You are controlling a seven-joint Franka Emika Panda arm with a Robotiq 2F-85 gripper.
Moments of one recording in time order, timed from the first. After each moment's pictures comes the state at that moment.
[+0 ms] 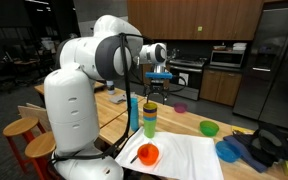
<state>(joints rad) 0.01 0.08 0.04 -1.82 -0.11 1.41 -0.35</state>
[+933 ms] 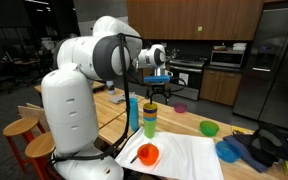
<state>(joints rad) 0.01 0.05 0.03 -1.89 -0.17 1.64 -0.15</state>
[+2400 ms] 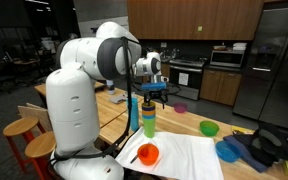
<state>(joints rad) 0.04 0.09 0.05 -1.97 -0.18 1.82 -0.13</state>
